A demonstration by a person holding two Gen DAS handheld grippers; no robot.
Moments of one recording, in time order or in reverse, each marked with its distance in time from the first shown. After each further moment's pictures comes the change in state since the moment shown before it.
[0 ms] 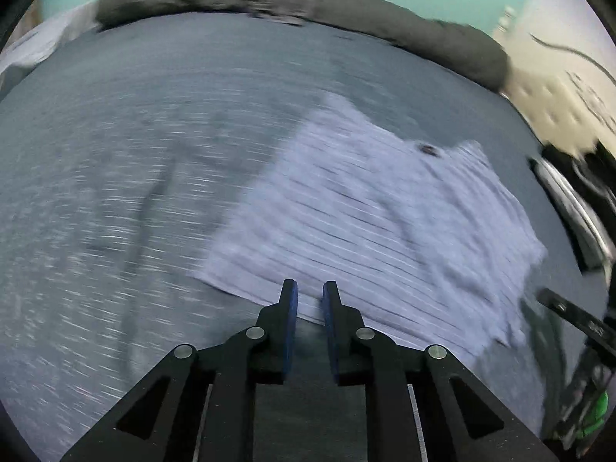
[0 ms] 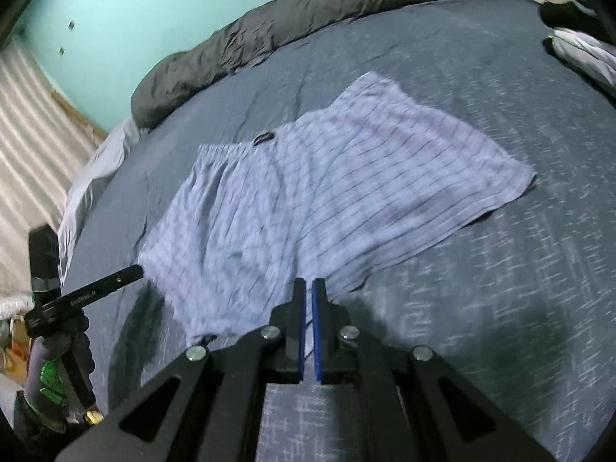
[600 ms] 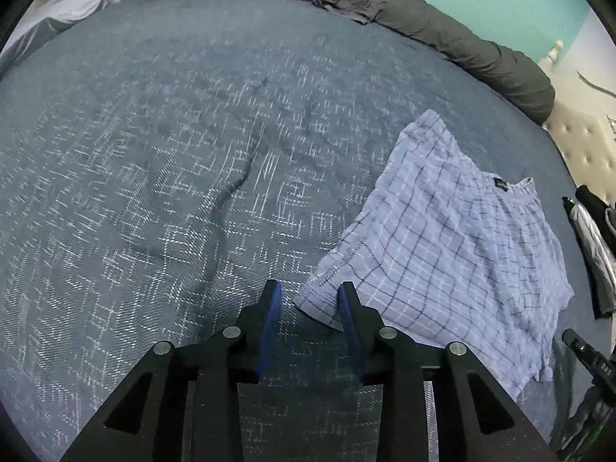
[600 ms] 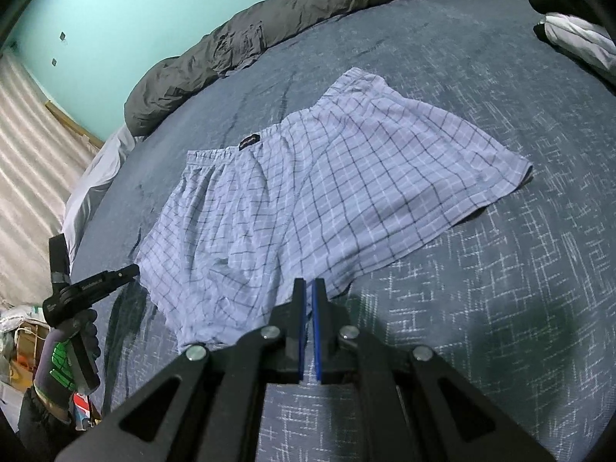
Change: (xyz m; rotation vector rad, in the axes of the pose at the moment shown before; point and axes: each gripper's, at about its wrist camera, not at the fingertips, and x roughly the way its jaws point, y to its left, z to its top) left arm 0.026 0.041 0.006 -0.110 0.035 0.036; right arm 0.006 -0.013 0.003 0.037 0.002 0.009
